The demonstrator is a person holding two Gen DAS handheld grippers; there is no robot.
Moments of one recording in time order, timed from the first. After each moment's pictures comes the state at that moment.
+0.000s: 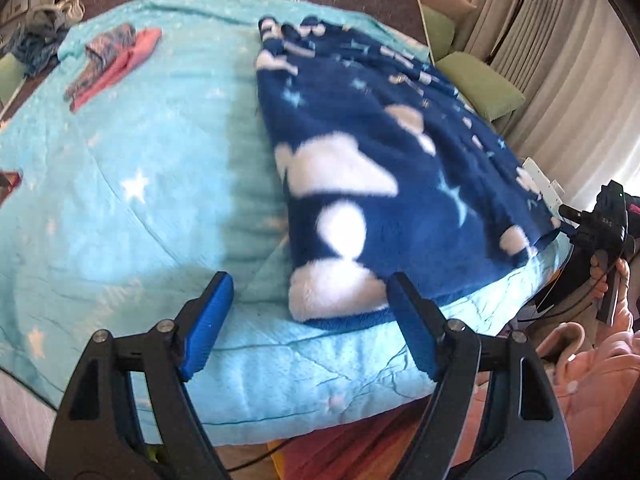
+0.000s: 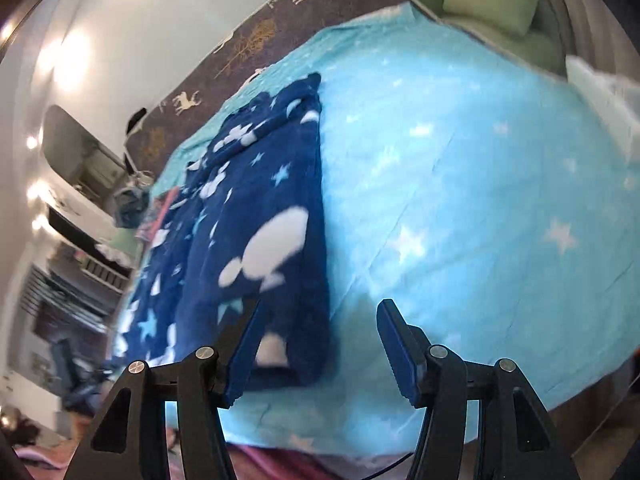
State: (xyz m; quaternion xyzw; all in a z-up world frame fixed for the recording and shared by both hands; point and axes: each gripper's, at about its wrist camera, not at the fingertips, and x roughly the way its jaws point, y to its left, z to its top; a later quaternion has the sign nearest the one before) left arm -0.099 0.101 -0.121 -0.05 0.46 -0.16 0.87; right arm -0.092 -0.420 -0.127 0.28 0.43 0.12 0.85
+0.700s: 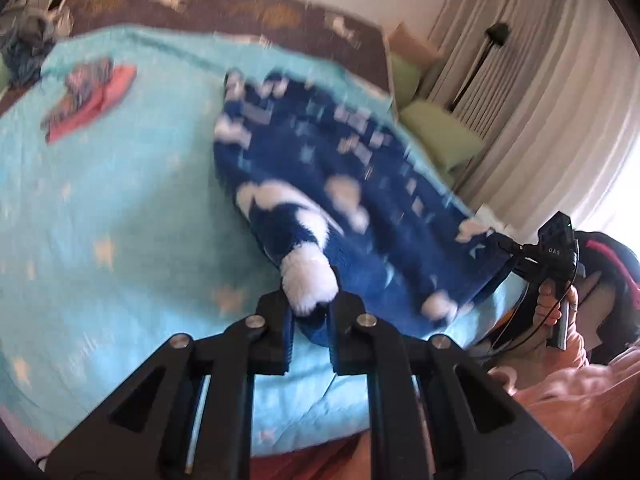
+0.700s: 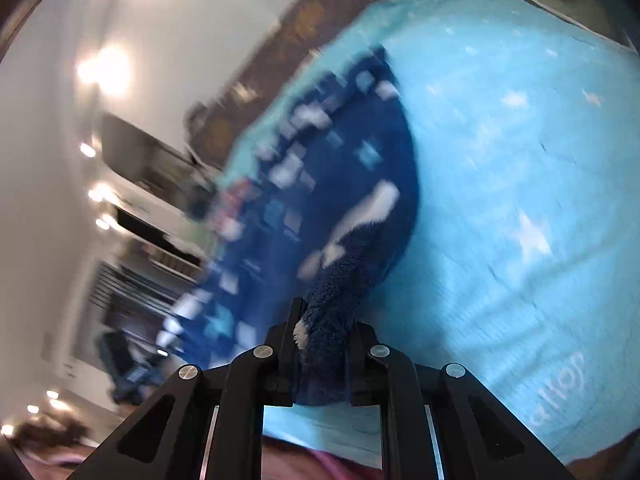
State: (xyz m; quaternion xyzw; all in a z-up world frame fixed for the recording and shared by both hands) left arm -0.096 0.092 -0.055 -0.11 0.36 -0.22 0.90; right arm -0.066 -0.399 -0.117 0.35 0.39 0.25 0.81
